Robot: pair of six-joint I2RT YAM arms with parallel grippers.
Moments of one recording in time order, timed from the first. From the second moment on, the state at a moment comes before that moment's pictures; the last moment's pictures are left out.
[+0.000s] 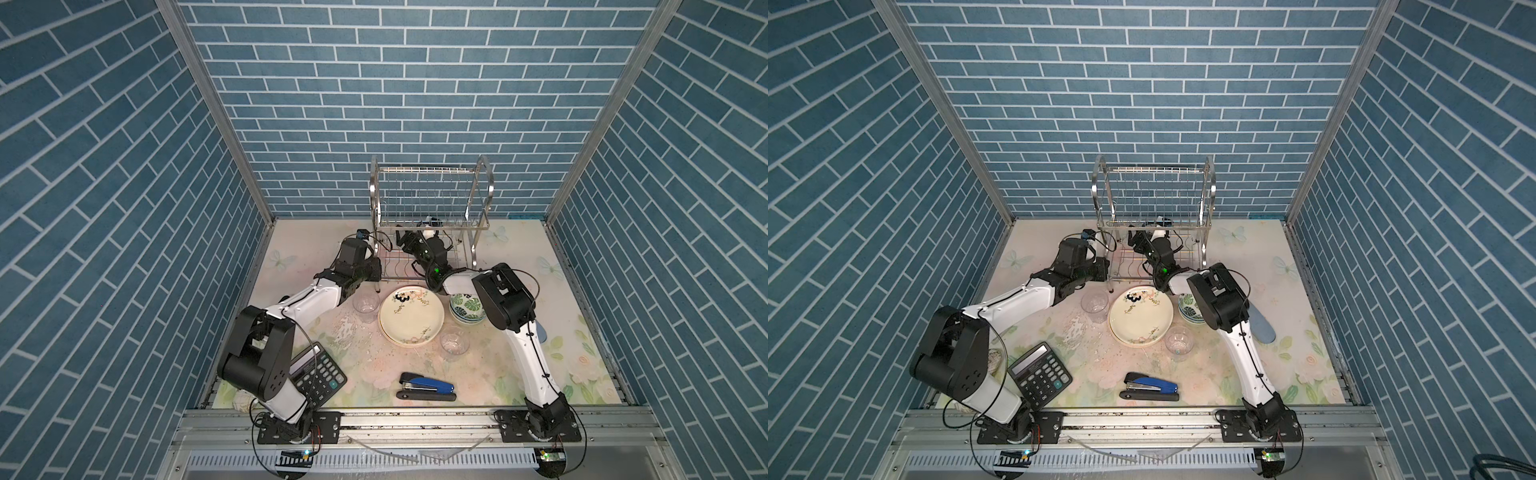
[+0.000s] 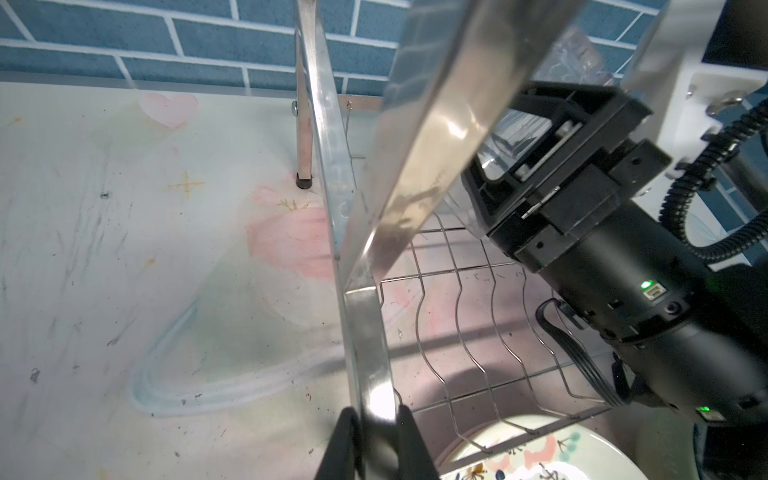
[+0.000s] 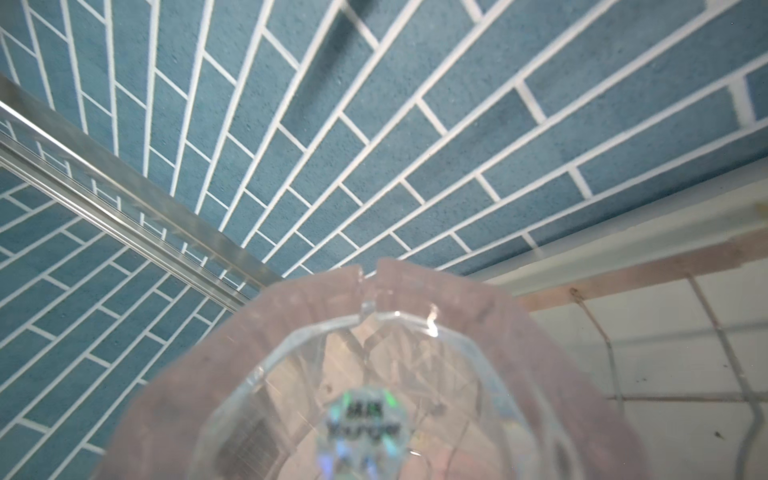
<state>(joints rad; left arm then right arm) -0.41 1.60 1.01 -0.04 0.05 -0.30 0.63 2.38 1.51 0.89 0.06 0.81</state>
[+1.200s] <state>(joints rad) -0.42 1.60 1.02 -0.06 0.00 -0.31 0.74 2.14 1.24 1.05 0.07 0.87</state>
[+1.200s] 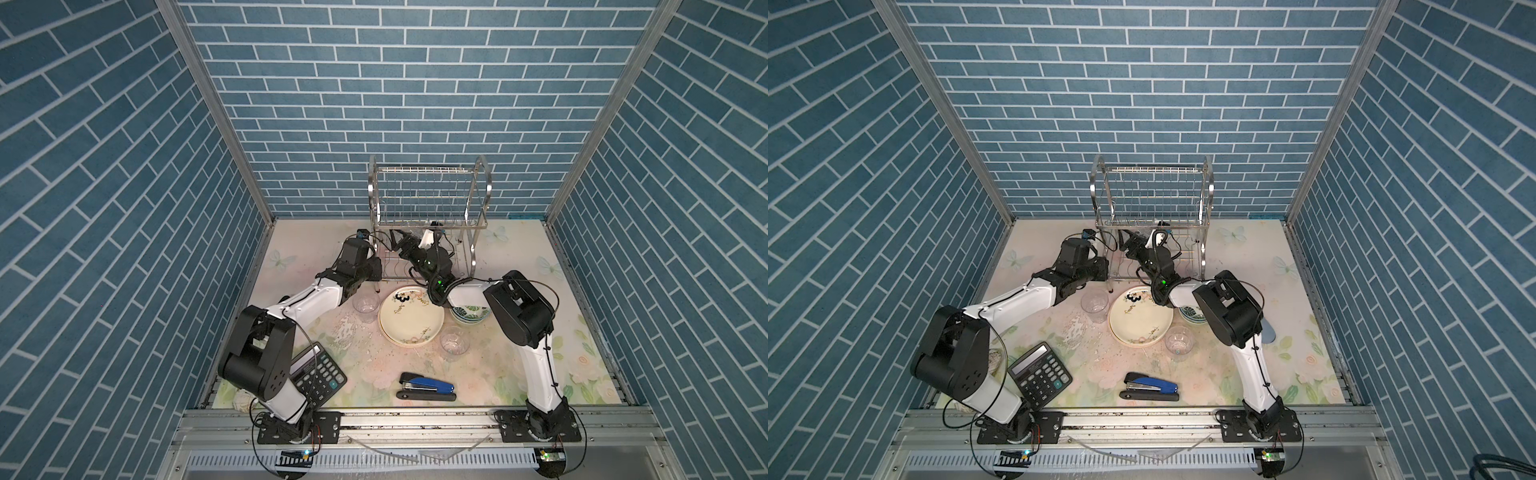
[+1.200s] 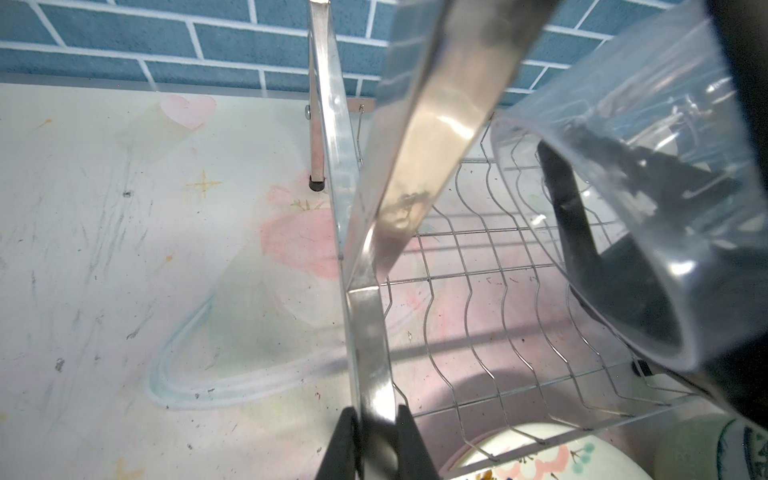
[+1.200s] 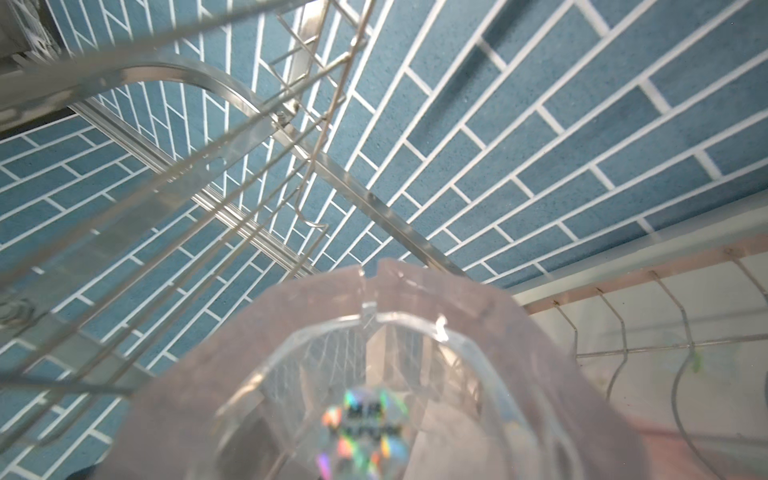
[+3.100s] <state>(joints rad) -0.48 1.18 0.86 -0.24 -0.14 -0.36 0.89 1.57 0.61 1.13 0.18 0.81</state>
